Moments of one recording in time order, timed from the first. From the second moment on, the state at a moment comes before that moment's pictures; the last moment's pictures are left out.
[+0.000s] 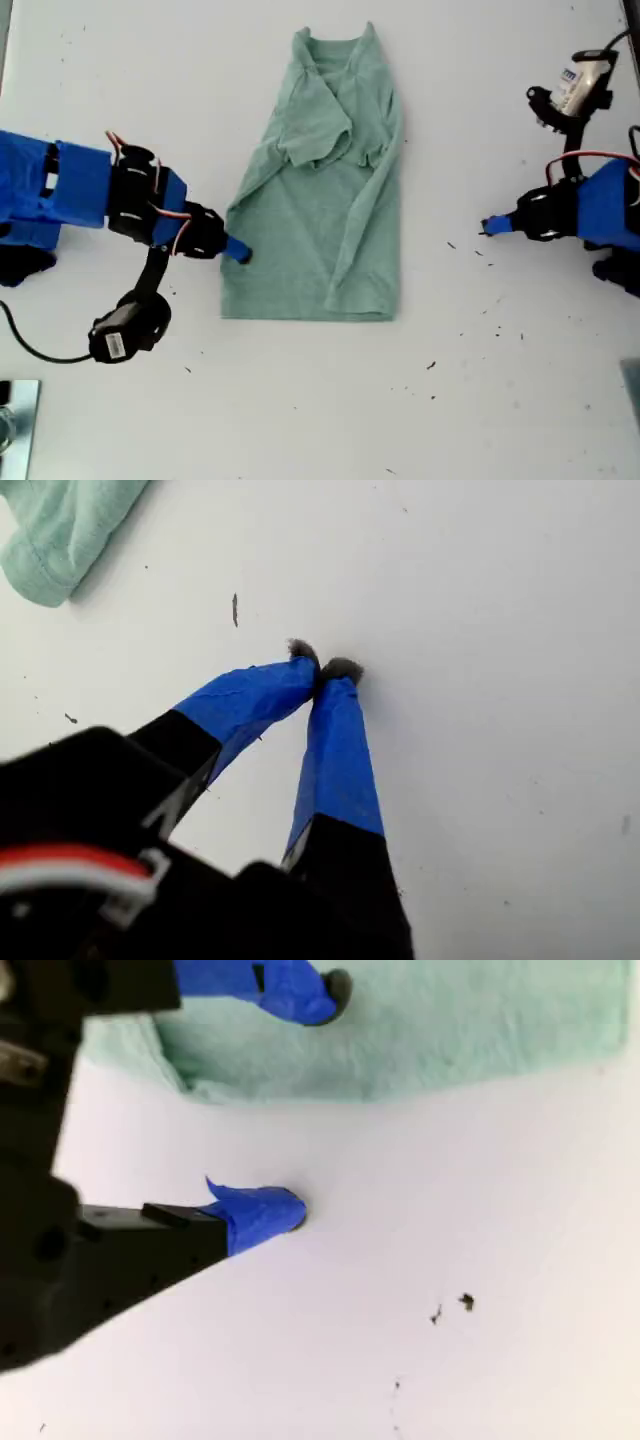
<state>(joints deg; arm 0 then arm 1) -4.9 95.3 118.0 62.8 8.2 13.1 197.2 175.3 76.8 -25.0</state>
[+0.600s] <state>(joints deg) -0.7 98.2 113.1 64.5 2.4 12.7 197.2 175.3 76.8 -25.0</state>
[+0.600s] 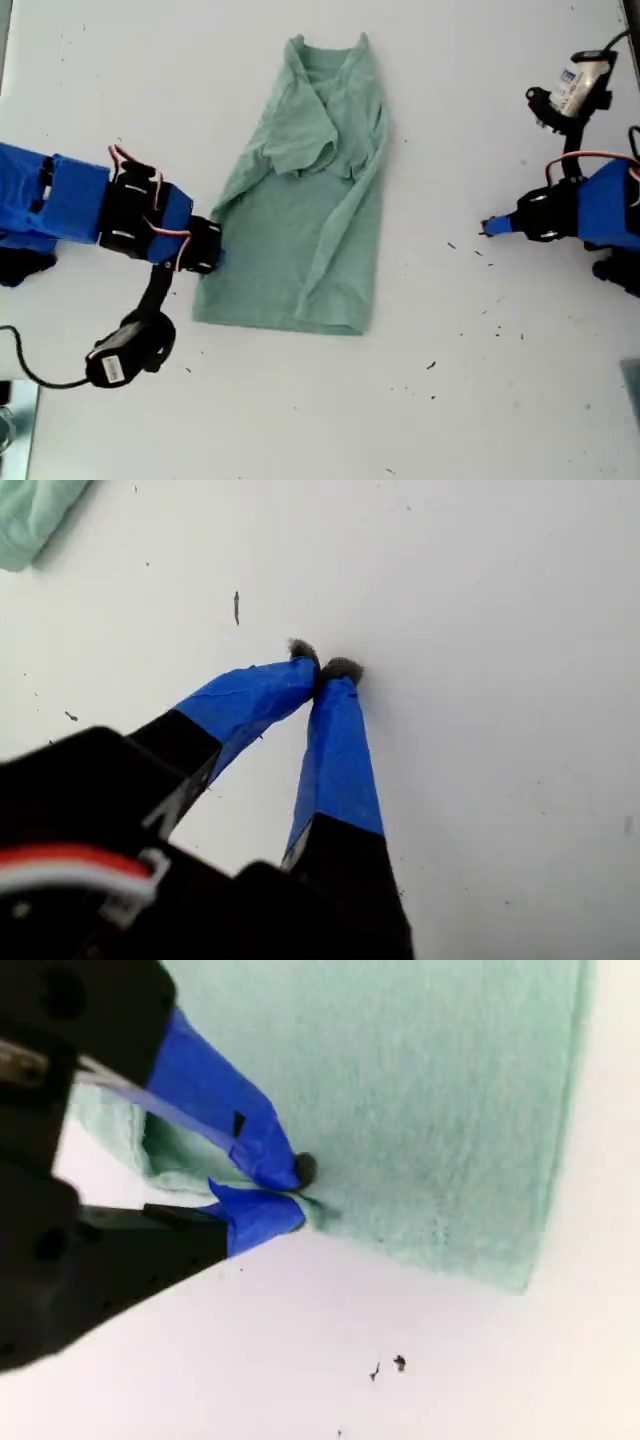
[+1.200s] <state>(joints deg) -2.9 68.1 56.8 80.4 12.0 12.7 197.2 175.3 76.8 -25.0</state>
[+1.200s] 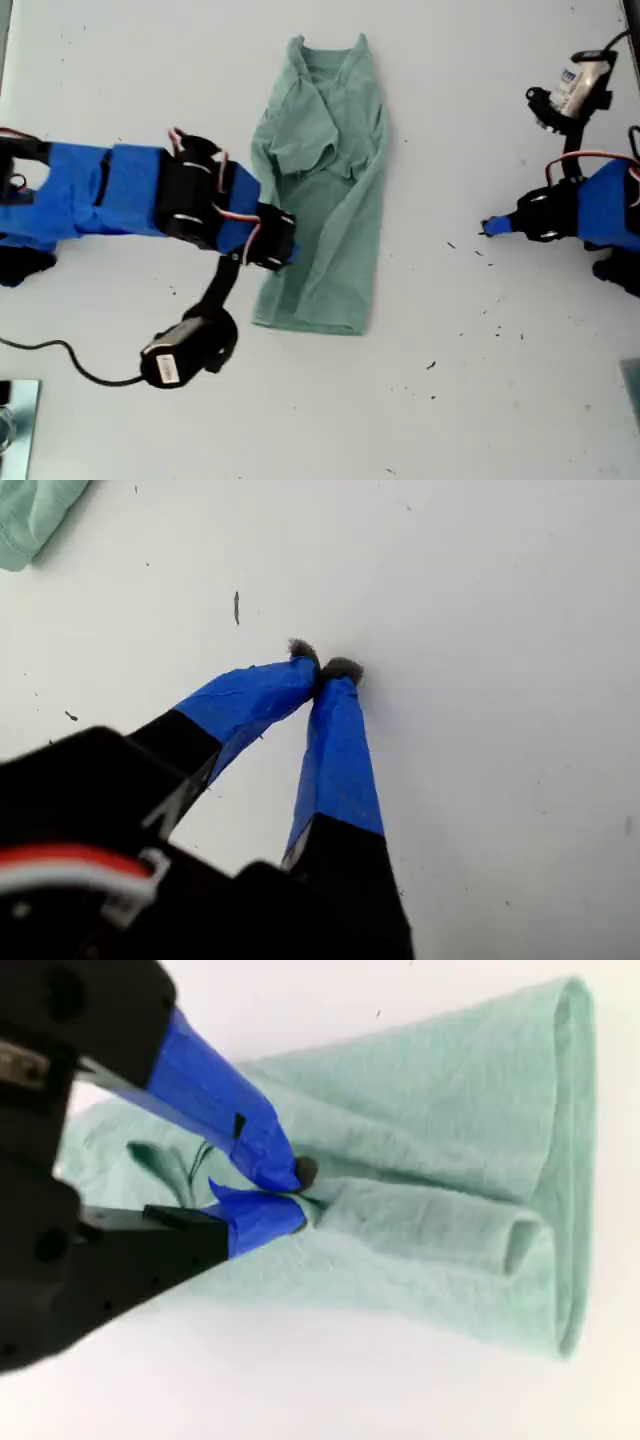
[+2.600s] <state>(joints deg) -0.7 198.5 181.4 59.9 -5.7 12.0 197.1 175.2 76.9 -23.0</state>
